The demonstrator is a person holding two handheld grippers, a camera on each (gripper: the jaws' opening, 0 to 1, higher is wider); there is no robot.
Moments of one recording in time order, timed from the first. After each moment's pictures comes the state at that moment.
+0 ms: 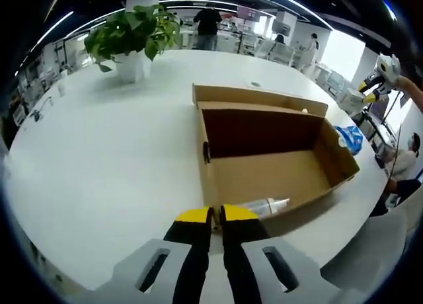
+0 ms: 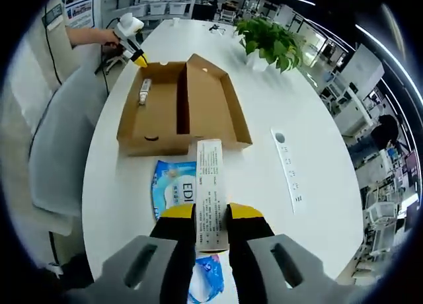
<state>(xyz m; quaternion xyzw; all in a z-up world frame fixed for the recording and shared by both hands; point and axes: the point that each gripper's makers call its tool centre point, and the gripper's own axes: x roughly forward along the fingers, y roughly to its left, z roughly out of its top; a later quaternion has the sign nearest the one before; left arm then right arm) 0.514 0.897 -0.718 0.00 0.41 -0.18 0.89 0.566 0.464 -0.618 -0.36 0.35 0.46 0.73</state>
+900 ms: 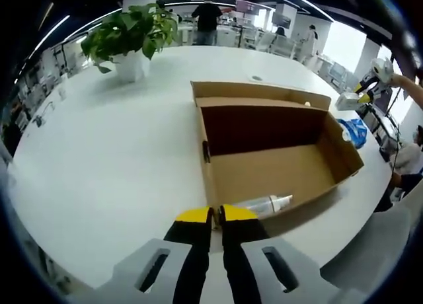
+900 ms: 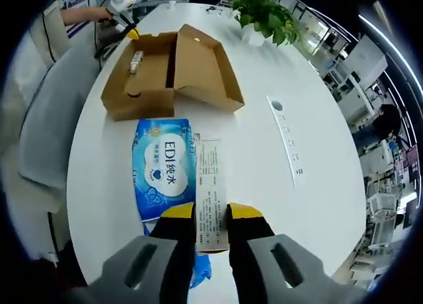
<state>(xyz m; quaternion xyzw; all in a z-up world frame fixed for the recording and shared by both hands) 0.514 0.897 -0.718 0.02 0.43 -0.17 0.89 0.584 0.405 -0.666 -0.38 0.39 0.45 0.71</state>
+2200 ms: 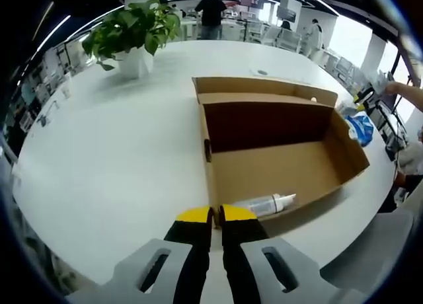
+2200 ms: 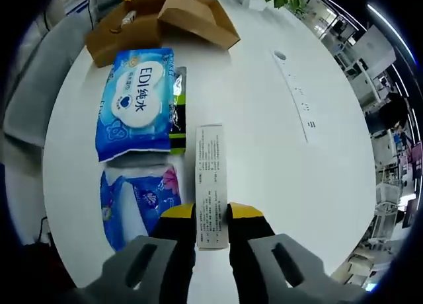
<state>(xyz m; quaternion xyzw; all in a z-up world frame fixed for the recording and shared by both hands) 0.514 0.895 -0.720 0.04 0.45 -0.15 0.88 0.596 0.323 -0.749 -0.40 0.44 0.43 0.68</state>
